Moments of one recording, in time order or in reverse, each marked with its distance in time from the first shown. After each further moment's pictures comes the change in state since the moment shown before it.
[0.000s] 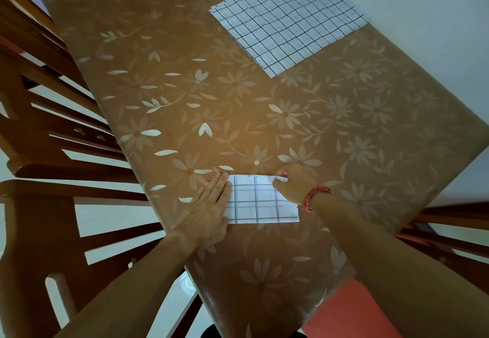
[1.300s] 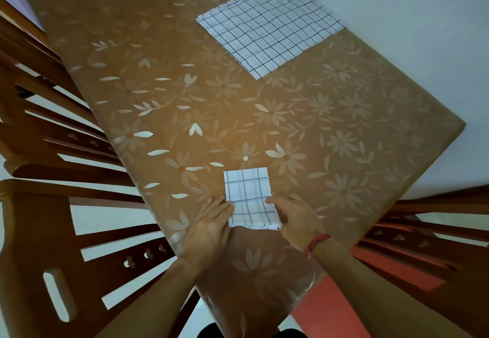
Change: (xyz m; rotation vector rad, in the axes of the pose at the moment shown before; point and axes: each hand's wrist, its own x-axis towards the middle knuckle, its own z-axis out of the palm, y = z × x) left_hand -0.031 0.033 0.044 -0.251 0.361 0.037; right_hand -0.093 0.045 0.048 -0.058 0.291 -0.318
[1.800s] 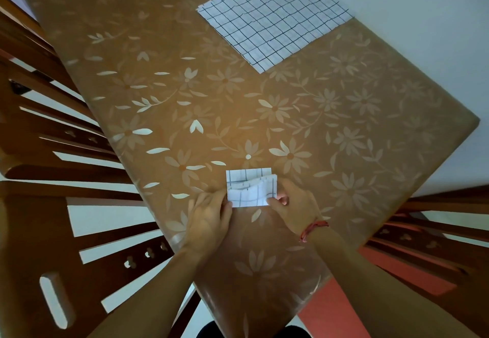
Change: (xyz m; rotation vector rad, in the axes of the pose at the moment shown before) left_hand 0.028 0.004 -0.008 0.016 0.132 -0.233; right_hand 0.033 -0.009 -0.004 0.227 -0.005 0.212
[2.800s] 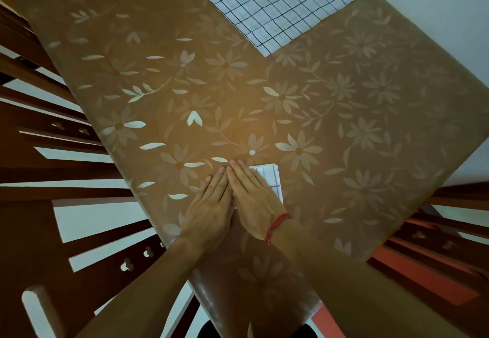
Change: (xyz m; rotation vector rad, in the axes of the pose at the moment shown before) left_hand 0.021 -0.026 0.022 0.354 -0.158 0.307; right_hand 0.031 -0.034 0.073 -0.526 -0.077 -0.489
